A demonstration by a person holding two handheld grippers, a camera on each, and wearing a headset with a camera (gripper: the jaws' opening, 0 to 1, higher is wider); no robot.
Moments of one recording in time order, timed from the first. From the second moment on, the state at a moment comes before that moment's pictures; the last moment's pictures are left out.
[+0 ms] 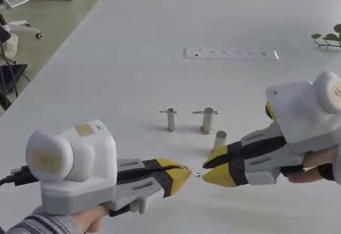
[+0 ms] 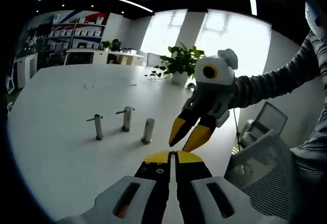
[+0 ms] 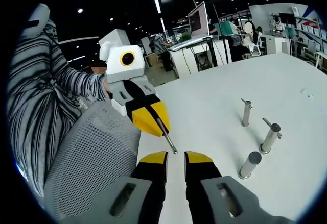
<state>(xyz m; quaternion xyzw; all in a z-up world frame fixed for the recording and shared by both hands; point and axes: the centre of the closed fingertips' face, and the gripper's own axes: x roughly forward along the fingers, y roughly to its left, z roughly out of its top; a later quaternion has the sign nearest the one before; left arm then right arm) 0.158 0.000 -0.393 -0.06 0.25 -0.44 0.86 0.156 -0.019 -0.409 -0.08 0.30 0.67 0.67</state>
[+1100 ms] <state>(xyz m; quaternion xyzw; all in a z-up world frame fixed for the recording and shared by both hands) 0.153 -0.012 -0.383 -0.10 0.24 -0.46 0.85 0.144 -0.017 -0.406 -0.10 0.29 0.69 0.65</state>
